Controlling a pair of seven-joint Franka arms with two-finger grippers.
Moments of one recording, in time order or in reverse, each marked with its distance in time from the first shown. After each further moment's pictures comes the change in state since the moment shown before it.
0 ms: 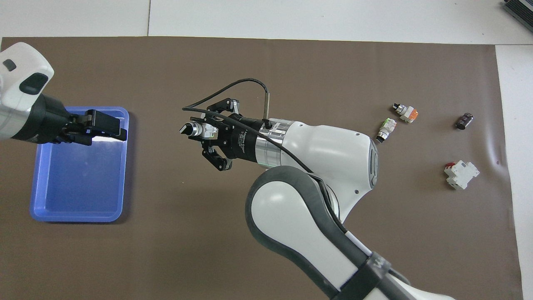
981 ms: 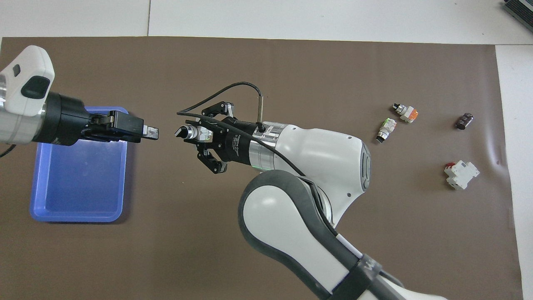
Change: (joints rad) left arm 0.009 -0.035 -0.025 -0.102 -0.232 0.099 0.147; right arm 0.014 0.000 0.000 0.004 0.000 0.000 0.000
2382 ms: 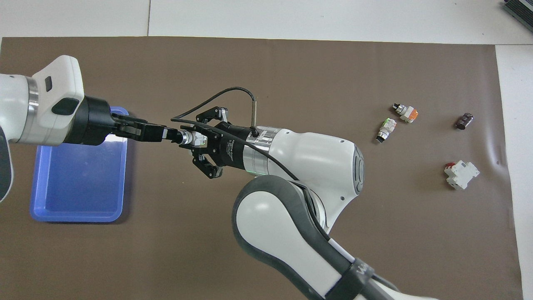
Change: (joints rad) left arm -0.065 -0.010 -0.003 -0.050 -0.027 0.086 0.317; right arm 0.019 0.004 -0.001 -0.001 0.000 0.001 0.000
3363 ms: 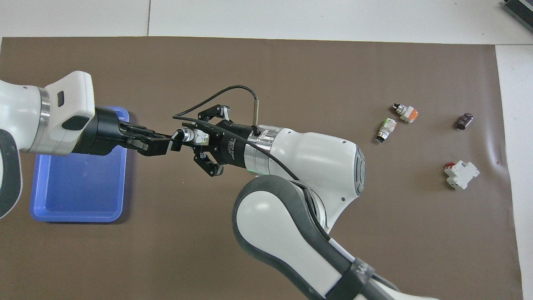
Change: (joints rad) left arm -0.017 -0.021 0.000 -0.041 0.000 0.013 0.065; right arm 0.001 0.000 -0.001 0.000 0.000 0.020 -0.003
